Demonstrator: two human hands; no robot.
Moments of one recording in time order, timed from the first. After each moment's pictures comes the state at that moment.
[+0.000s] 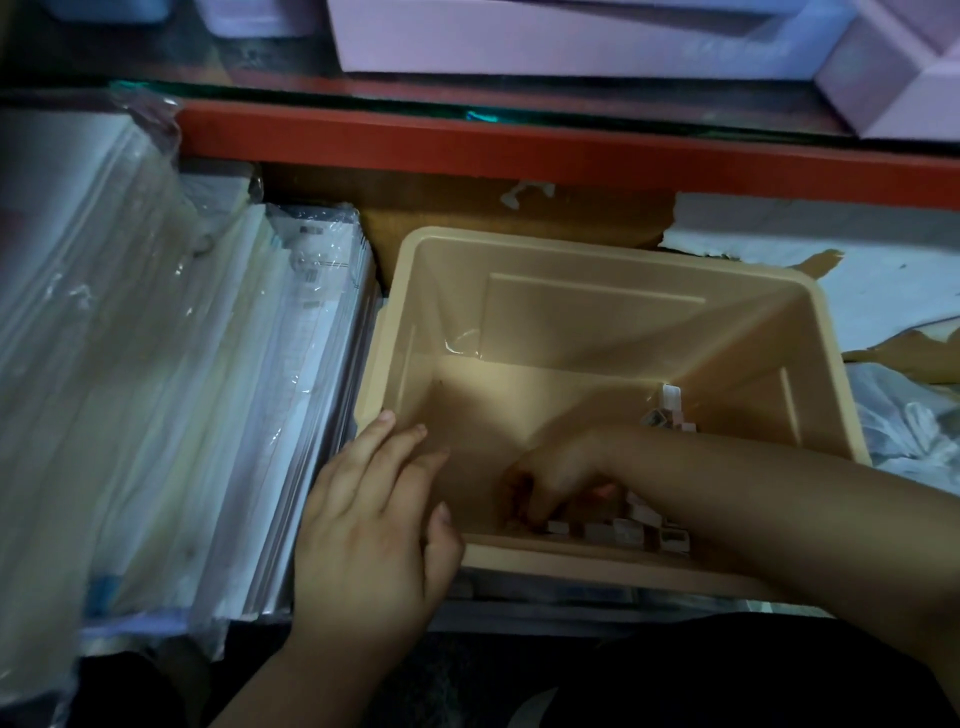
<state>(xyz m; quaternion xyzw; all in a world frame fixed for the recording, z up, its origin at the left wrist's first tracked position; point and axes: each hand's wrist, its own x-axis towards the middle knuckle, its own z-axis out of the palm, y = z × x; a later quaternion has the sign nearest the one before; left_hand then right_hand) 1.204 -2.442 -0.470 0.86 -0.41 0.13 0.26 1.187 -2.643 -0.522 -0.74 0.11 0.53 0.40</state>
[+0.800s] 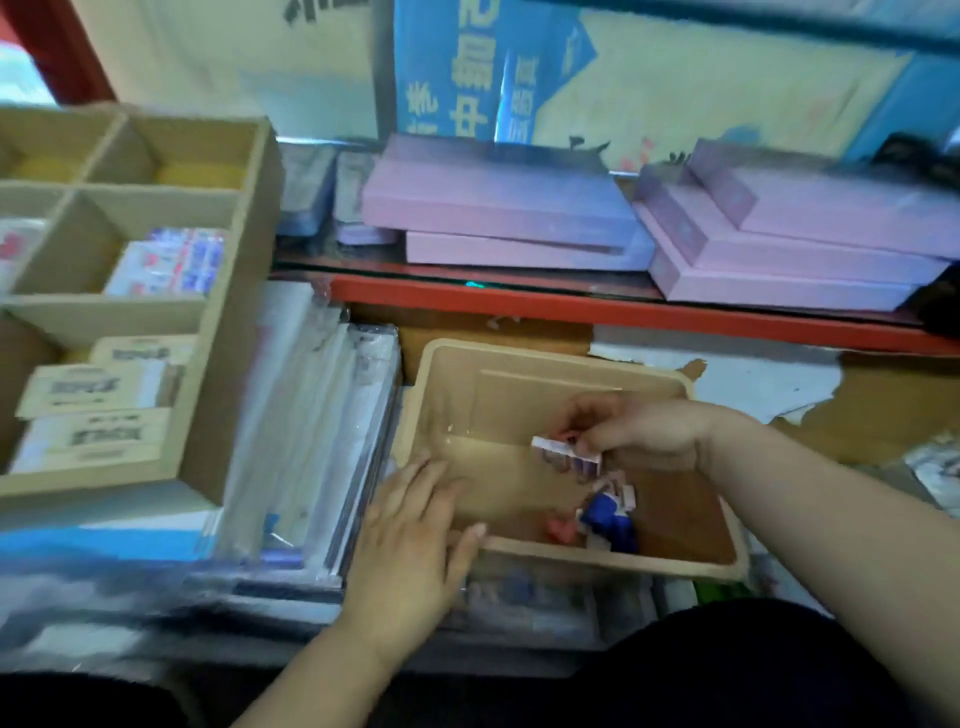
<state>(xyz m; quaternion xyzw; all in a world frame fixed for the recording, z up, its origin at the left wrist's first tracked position) 1.179 -2.427 -0.429 0.83 -0.46 0.13 0.28 1.115 -2.649 -0.335 -0.69 0.19 0.20 0.67</state>
